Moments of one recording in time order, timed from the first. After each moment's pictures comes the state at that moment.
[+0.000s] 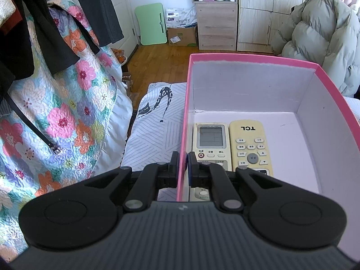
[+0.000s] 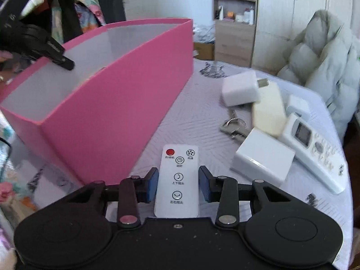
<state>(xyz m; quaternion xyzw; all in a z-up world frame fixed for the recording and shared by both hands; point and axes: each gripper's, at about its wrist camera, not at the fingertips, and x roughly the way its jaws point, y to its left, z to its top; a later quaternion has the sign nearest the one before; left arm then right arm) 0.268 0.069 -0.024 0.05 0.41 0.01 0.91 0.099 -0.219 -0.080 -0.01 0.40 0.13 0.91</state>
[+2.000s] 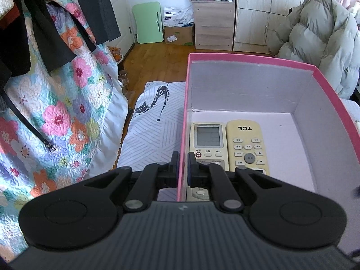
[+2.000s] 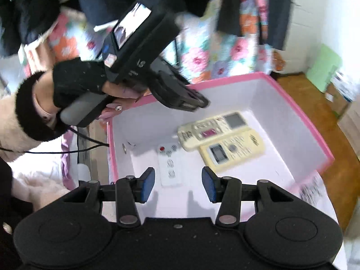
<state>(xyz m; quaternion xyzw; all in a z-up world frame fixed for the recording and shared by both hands) 0.269 0.073 -0.024 0.03 0.42 0.00 0.91 0.167 -0.148 0.058 -0.22 0.40 0.48 0.75</state>
